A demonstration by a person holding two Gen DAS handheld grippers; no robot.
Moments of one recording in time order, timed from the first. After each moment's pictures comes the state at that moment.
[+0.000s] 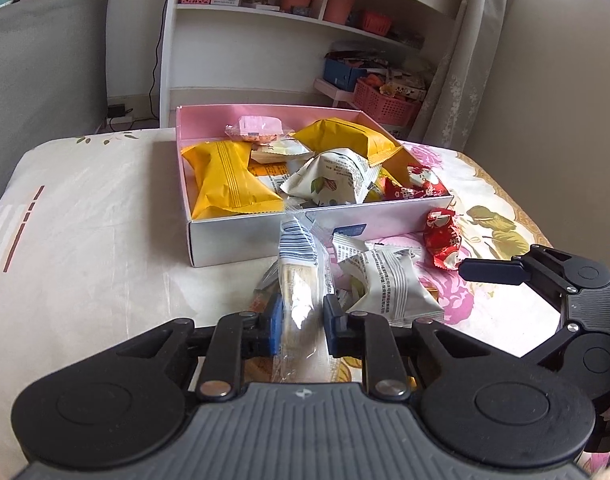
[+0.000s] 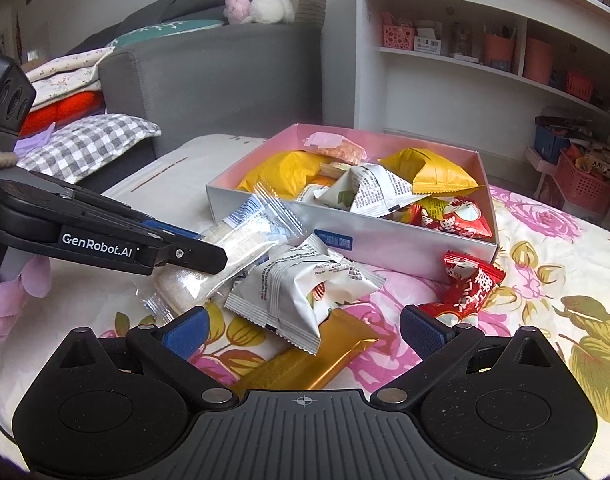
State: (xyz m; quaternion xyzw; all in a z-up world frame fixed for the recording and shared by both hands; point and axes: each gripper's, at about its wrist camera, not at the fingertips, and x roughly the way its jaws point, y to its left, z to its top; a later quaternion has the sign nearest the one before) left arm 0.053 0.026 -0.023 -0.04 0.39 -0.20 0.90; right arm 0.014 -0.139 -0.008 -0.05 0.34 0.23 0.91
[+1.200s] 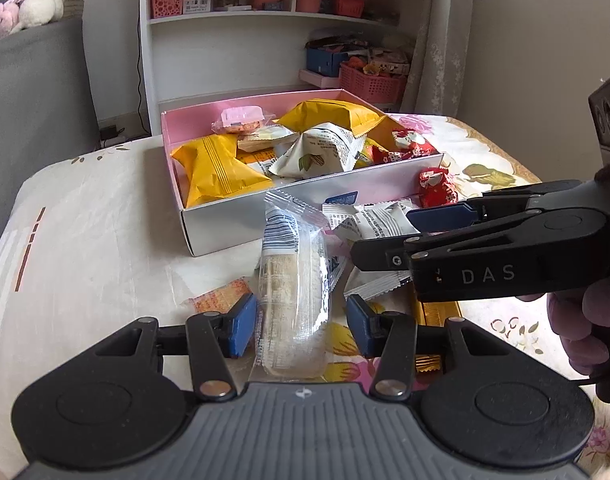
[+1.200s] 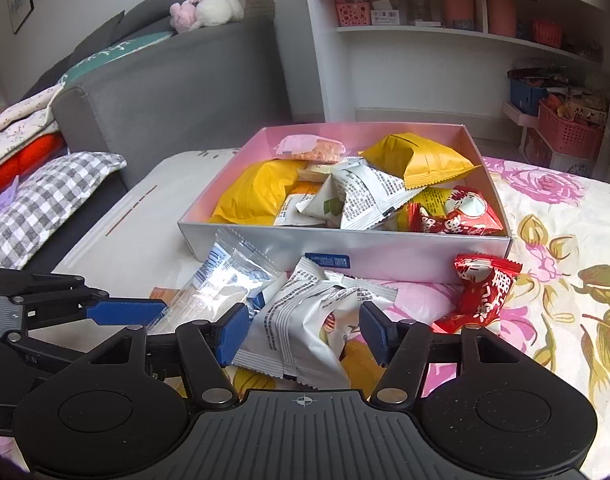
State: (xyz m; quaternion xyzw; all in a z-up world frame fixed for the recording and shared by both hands) left arm 0.036 0.015 -0.030 0.05 0.38 -0.21 0.90; right arm 0.043 -0.129 -0.007 0.03 0.37 0.19 0.91
